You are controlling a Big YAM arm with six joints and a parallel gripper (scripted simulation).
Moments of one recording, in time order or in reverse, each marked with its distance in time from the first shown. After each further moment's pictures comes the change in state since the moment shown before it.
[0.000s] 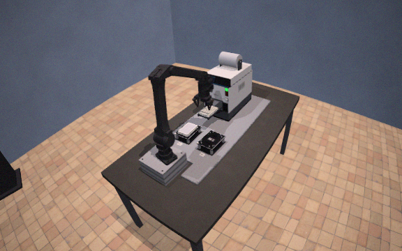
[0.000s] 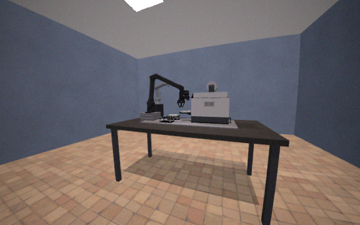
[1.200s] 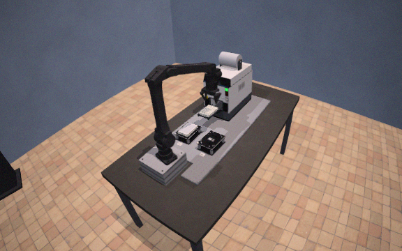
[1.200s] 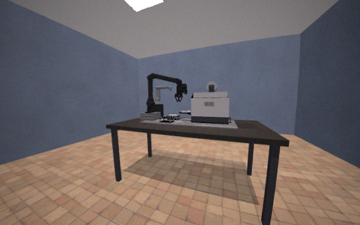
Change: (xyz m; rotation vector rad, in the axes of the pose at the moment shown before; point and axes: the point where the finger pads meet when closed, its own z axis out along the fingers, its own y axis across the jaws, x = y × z) arm 0.010 -0.069 -0.073 -0.002 -0.003 0.012
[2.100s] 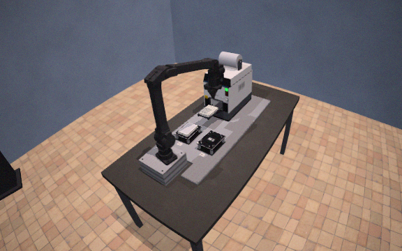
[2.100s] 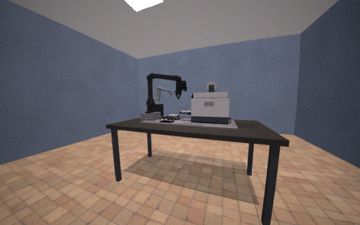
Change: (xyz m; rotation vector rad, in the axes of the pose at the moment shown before) arm -0.002 -0.020 -0.032 0.000 -0.016 -0.007
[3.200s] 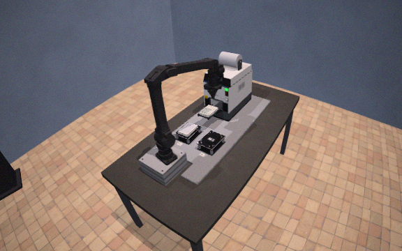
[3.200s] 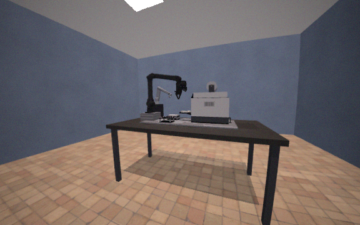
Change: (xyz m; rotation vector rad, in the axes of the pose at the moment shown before) arm -0.001 0.002 0.000 0.000 -0.001 -0.003
